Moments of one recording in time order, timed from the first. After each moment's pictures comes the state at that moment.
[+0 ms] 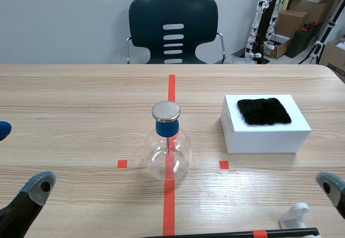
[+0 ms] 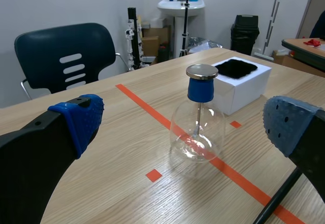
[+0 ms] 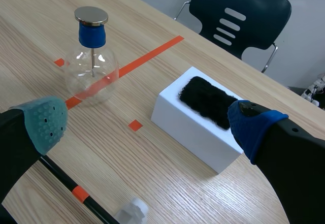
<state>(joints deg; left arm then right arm) 46.9 -36.0 -1.6 95.2 -8.0 -26.4 -57.2 -64.4 30.6 27.5 113.6 3.3 31.2 37.4</state>
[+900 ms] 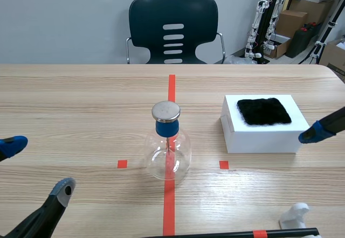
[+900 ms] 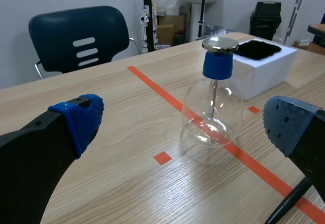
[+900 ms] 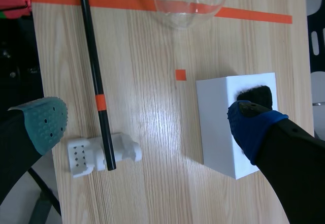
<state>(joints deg) 40.6 -27.8 -0.9 87.5 -1.6 -26.5 -55.9 -64.2 46.8 27.5 134.3 -16.2 45.0 8.3</state>
